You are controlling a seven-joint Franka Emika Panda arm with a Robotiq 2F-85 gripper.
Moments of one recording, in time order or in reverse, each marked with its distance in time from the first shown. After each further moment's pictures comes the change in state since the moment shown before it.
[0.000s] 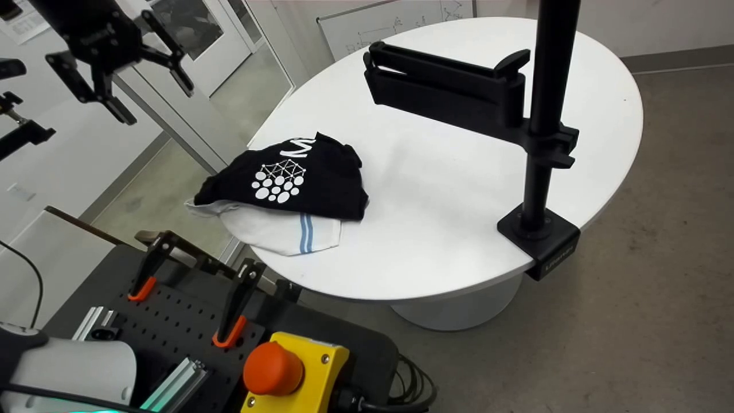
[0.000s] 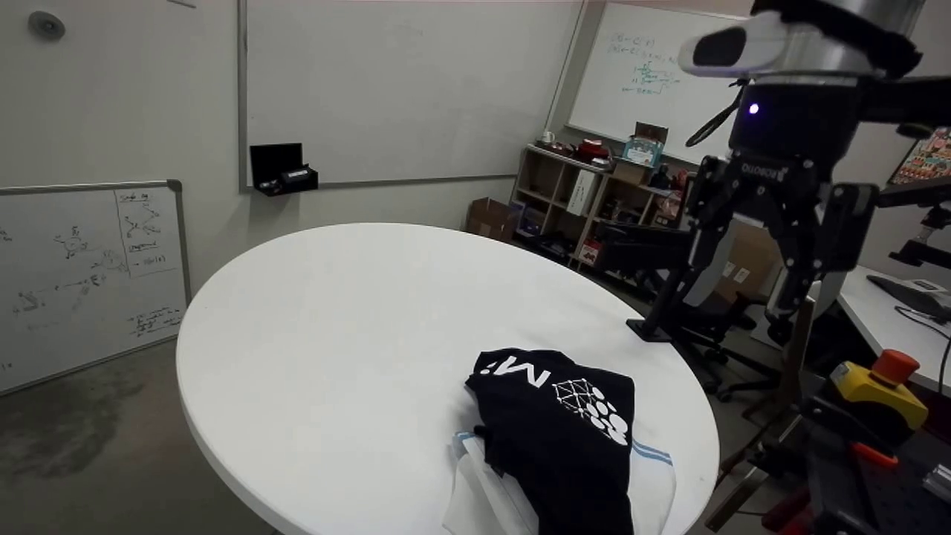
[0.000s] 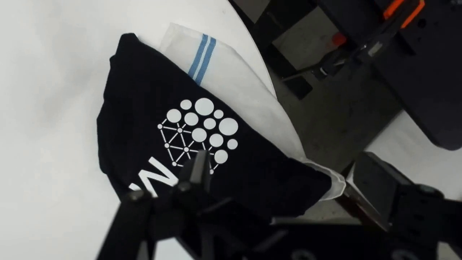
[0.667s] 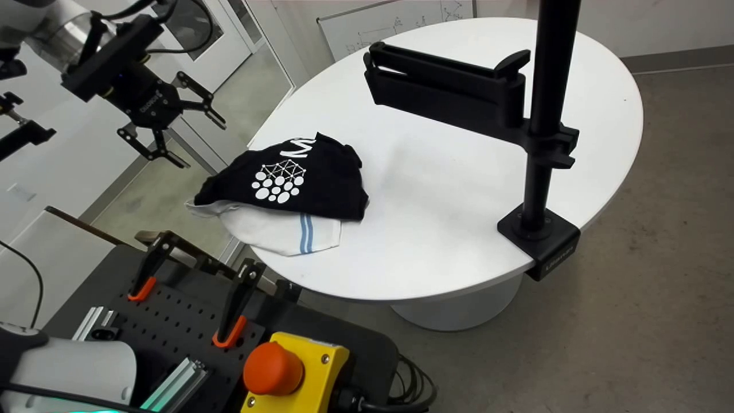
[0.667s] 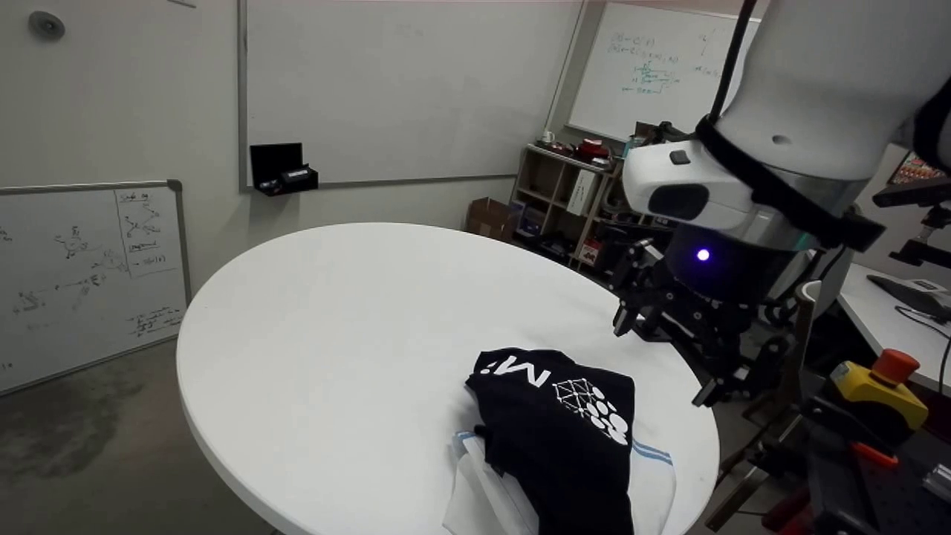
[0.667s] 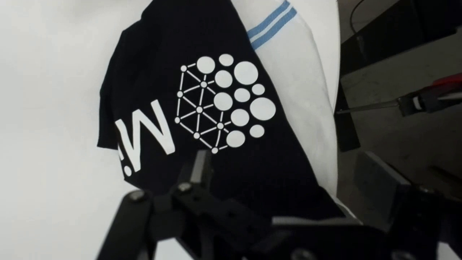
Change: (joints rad) arm 0.006 0.298 0.101 0.002 -0.547 0.329 0.180
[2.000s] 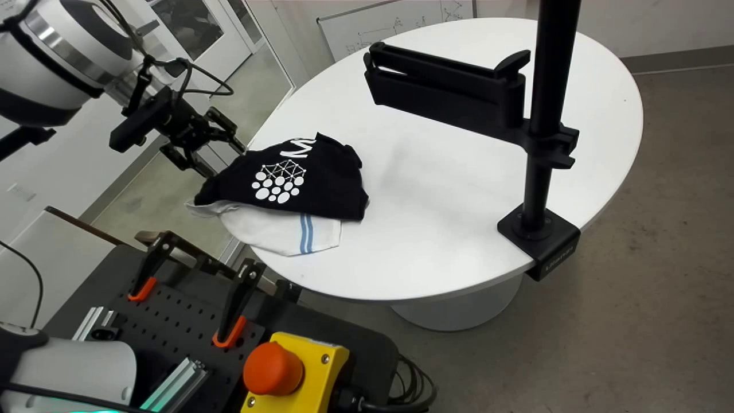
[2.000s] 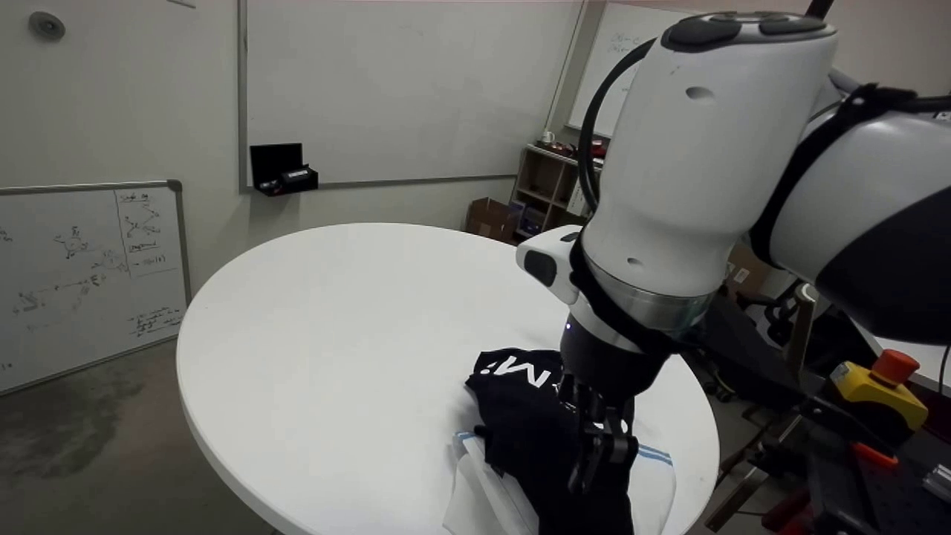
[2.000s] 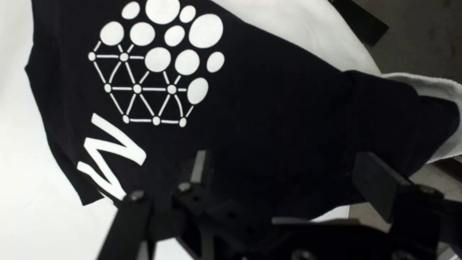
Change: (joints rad) arm 0.024 0.358 0.020 0.236 -0.070 0.084 0.766
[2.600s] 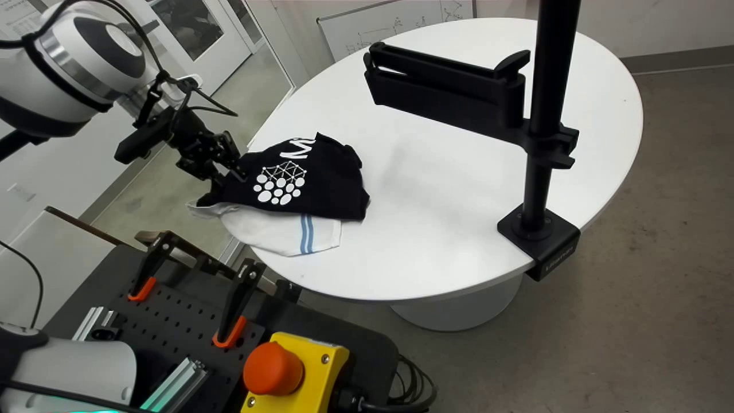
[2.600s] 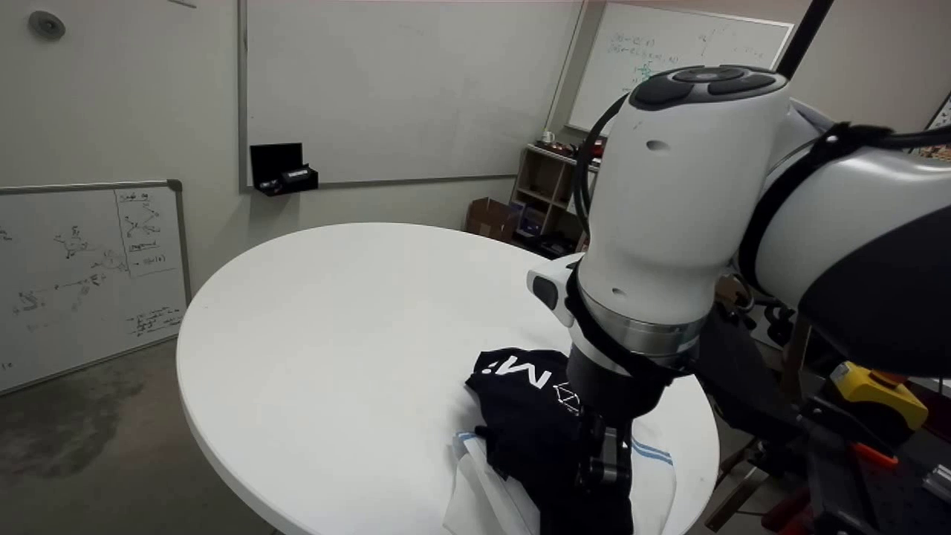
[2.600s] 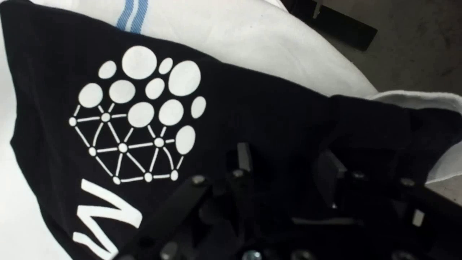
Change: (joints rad) arm 0.086 0.045 -0.088 -0.003 0.135 0.000 0.048
